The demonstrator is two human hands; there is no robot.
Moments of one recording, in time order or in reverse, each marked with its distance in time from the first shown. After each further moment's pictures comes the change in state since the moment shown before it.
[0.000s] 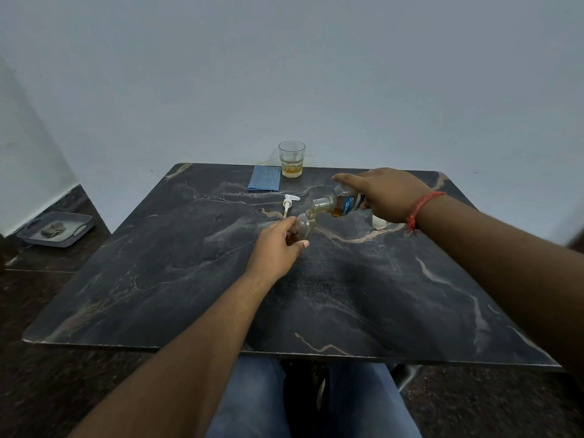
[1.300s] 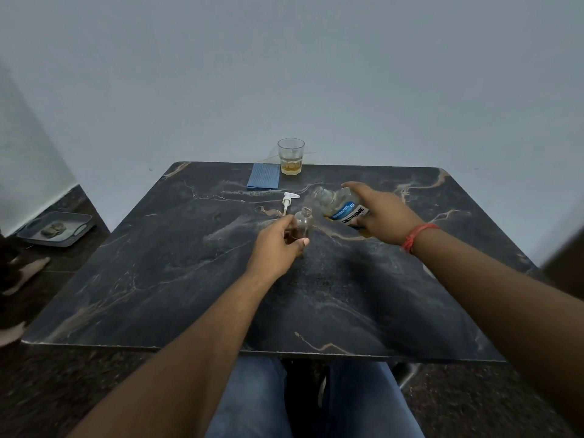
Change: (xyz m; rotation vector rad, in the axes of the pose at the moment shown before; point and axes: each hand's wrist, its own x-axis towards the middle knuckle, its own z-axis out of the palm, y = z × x) left_hand -0.003 0.001 0.001 -0.103 -0.006 -0.030; right_hand -0.020 -0.018 0.043 0.583 0.042 0.266
